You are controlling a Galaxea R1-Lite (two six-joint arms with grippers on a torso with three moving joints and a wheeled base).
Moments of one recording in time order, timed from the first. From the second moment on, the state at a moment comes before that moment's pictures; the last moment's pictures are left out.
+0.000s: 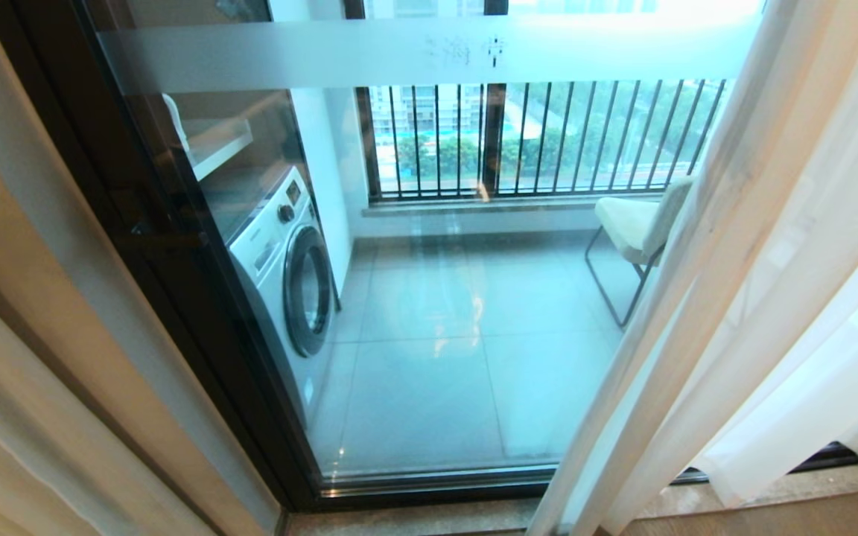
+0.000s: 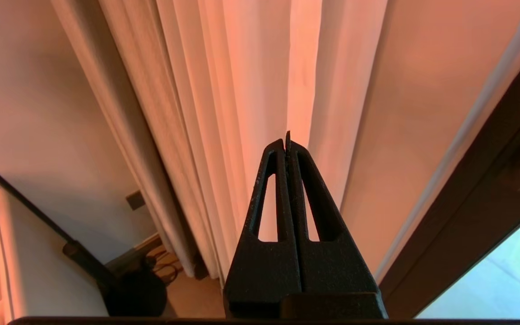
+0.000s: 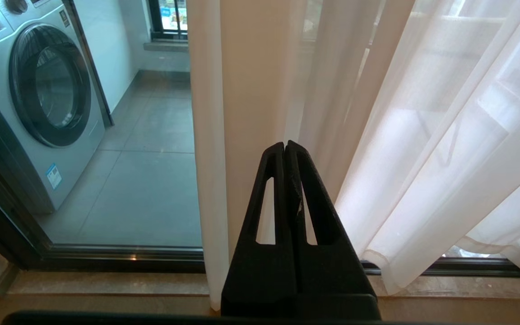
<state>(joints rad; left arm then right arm) 0.42 0.95 -0.97 0.10 0.53 -0.07 -0.01 0.00 0.00 -0.07 0.03 -0.07</state>
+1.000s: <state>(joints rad) 0.71 0.89 -0.73 -0.02 0.27 -0.08 -0.01 0.00 0.00 -0.07 0.03 -0.07</state>
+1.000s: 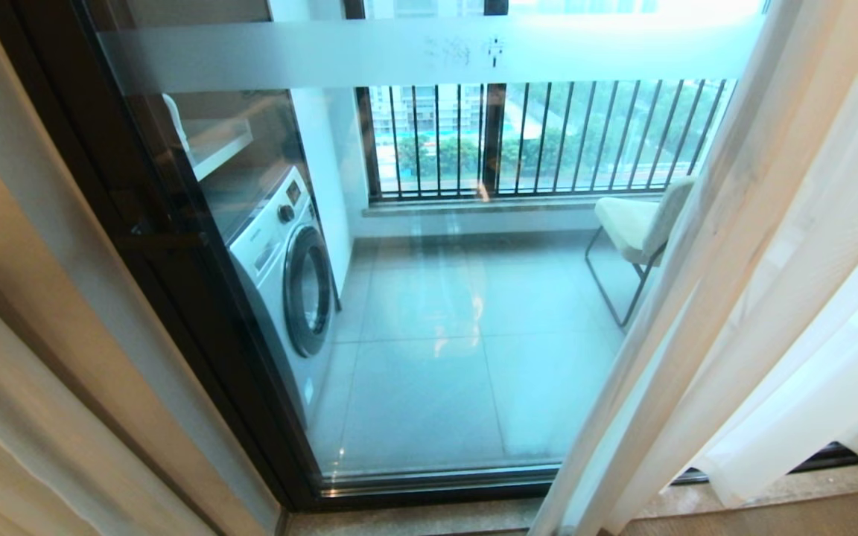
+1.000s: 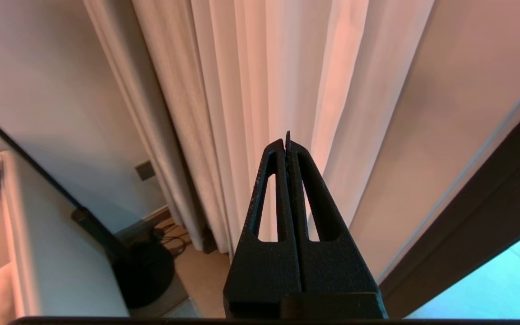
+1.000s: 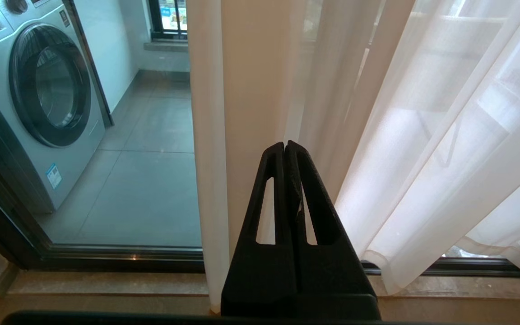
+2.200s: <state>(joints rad) 0.99 1.04 -0.59 -0.37 -0.07 -0.08 -0.01 0.00 0.00 -0.07 0.03 -0.07</state>
